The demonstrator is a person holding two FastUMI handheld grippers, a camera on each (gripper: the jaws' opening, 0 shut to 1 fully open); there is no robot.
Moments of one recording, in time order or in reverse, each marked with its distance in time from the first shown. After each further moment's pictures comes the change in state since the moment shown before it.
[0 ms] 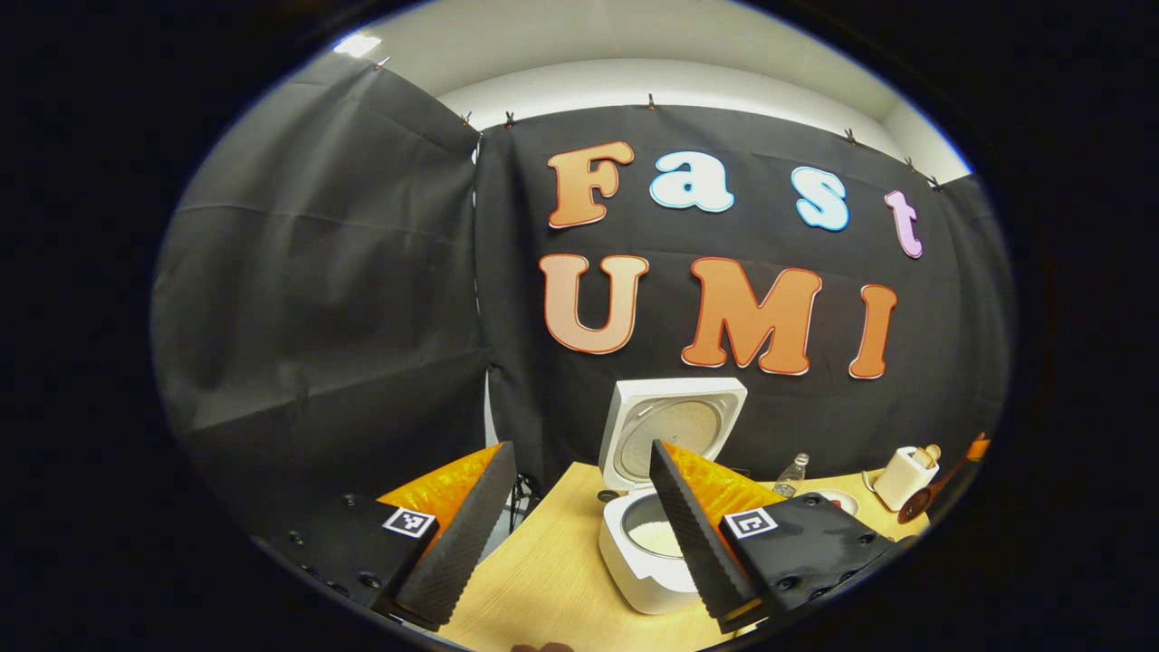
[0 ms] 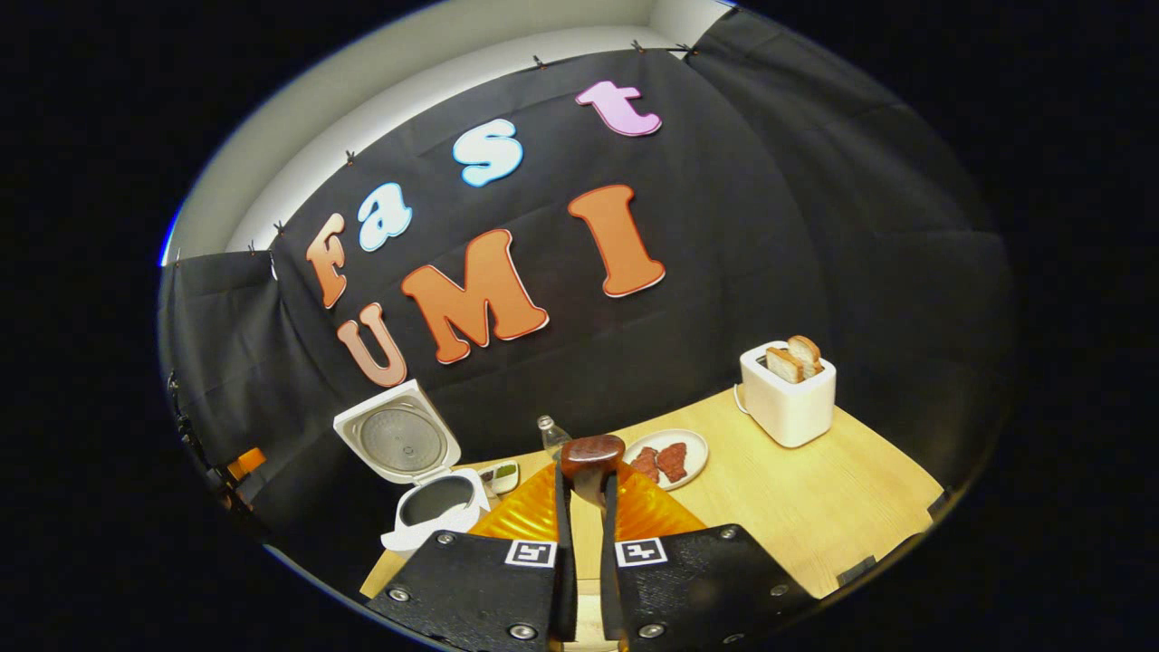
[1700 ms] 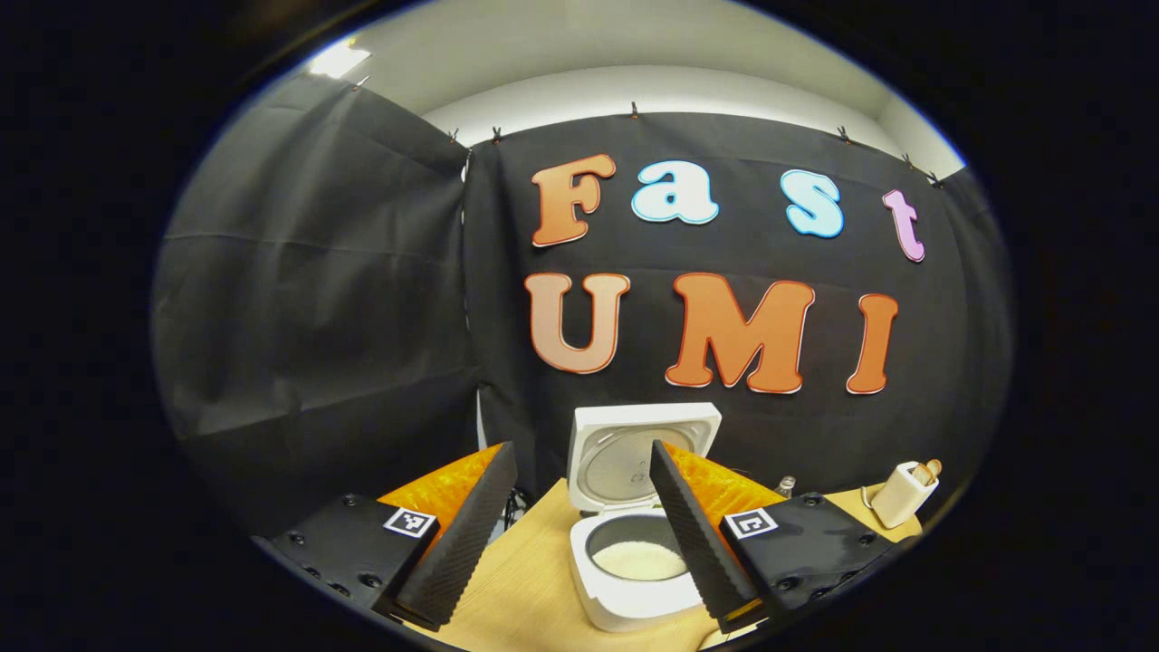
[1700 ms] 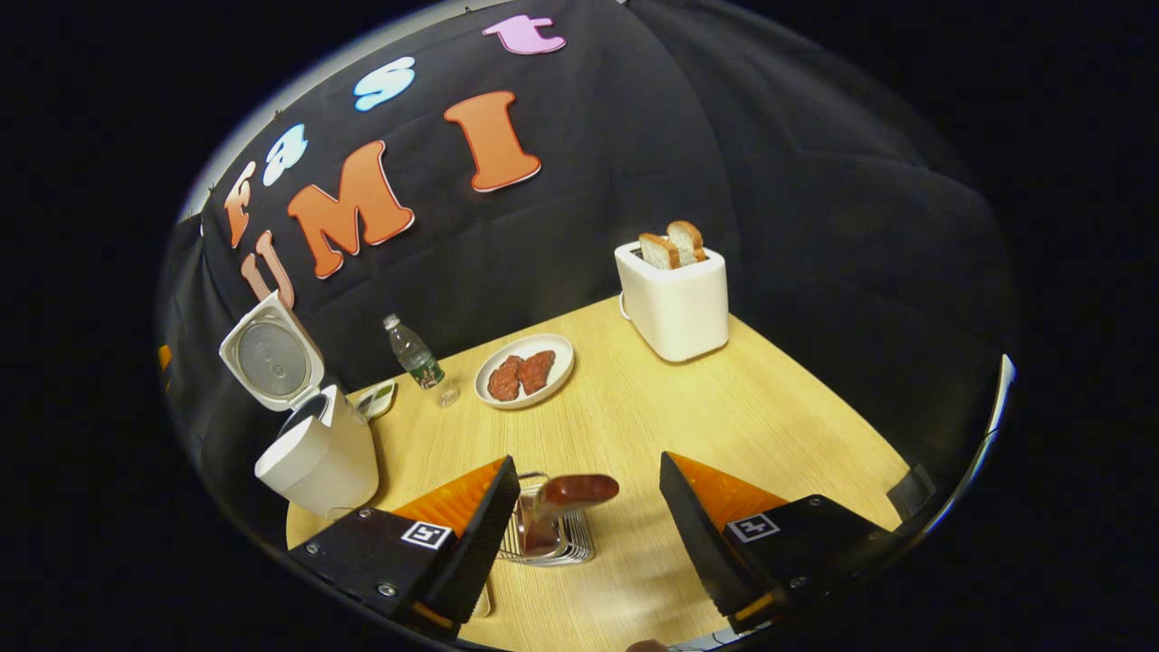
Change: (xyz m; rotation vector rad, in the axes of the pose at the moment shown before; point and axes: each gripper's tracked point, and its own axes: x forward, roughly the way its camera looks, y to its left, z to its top) left arm 0.033 -0.075 0.046 0.048 -0.049 0.007; right arm 0.031 -0.166 -0.100 -0.040 0.224 -0.251
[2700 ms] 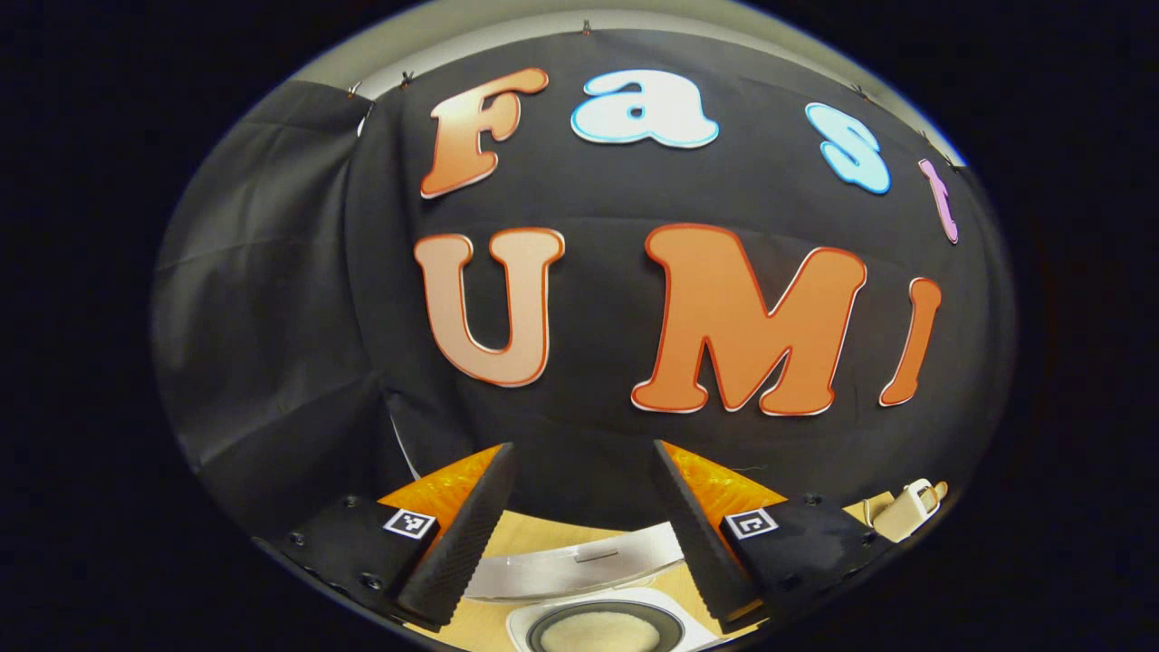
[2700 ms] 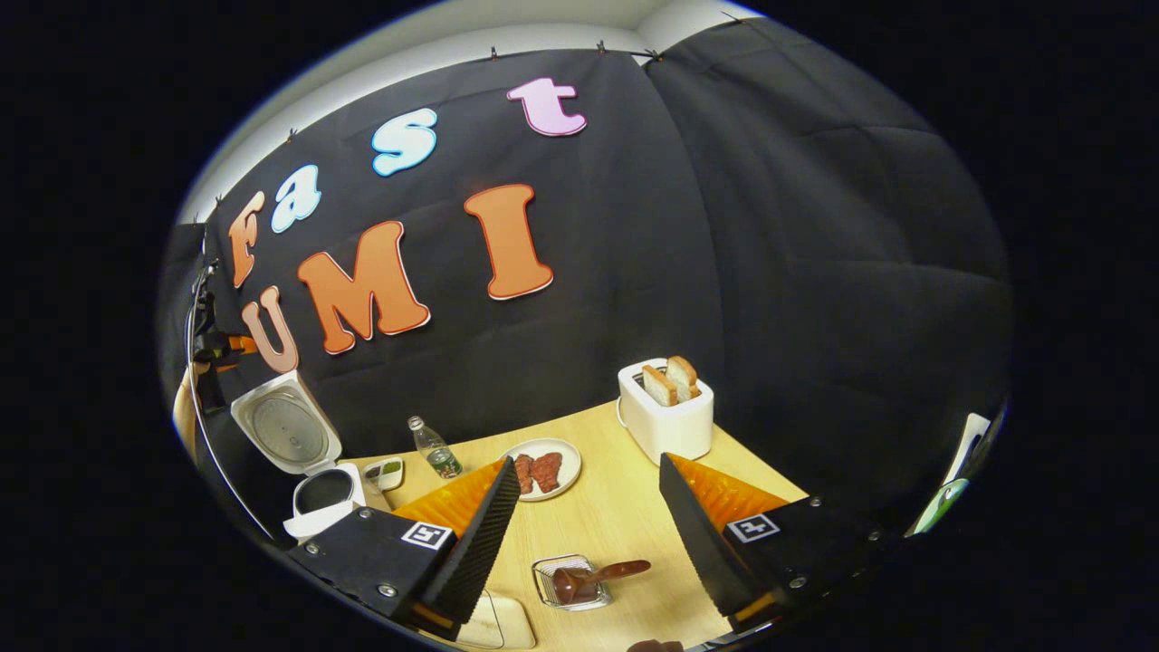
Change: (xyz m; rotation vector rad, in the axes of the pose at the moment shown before) left arm 0.294 -0.087 -0.021 -0.003 0.248 -0.135; right arm -0.078 0.041 0.130 -0.032 -0.255 -0.082
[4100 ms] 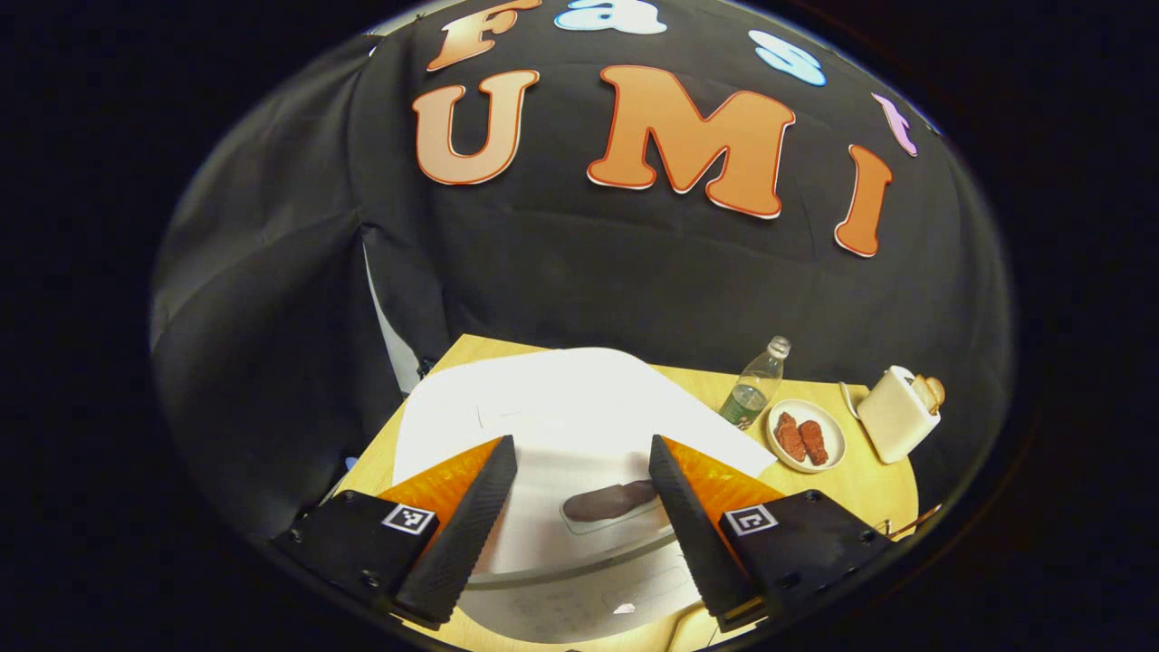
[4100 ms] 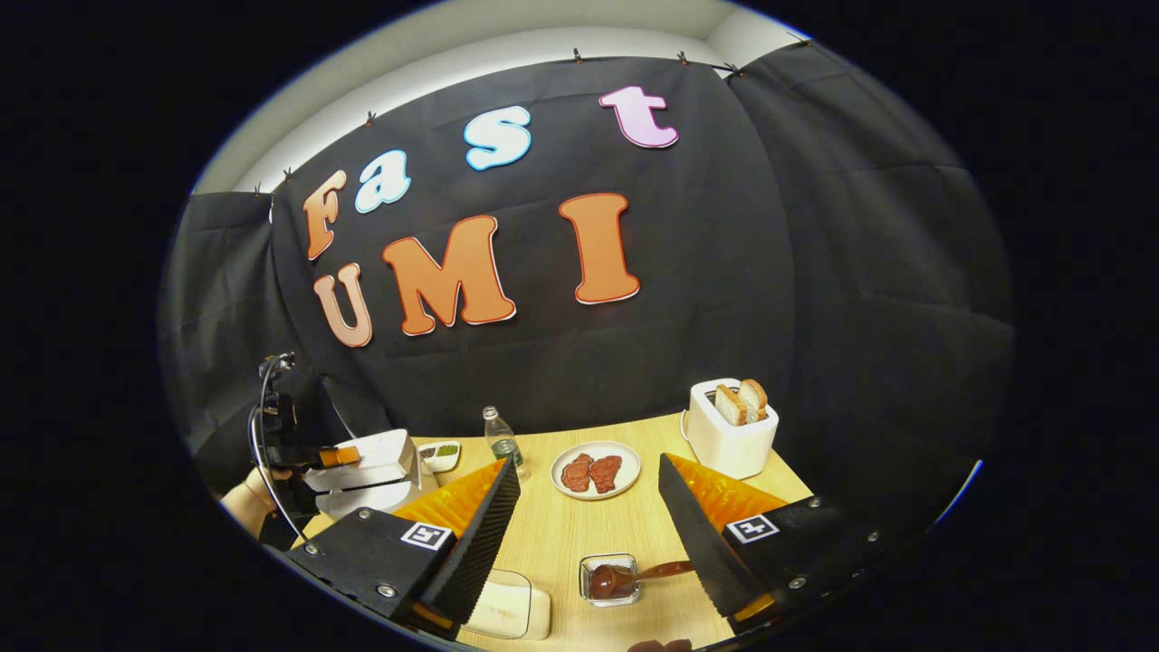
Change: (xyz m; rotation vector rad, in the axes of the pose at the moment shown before) left arm -0.126 -0.043 -0.283 0.011 0.278 -0.033; right arm -0.031 0.065 0.000 -0.105 0.010 0.247
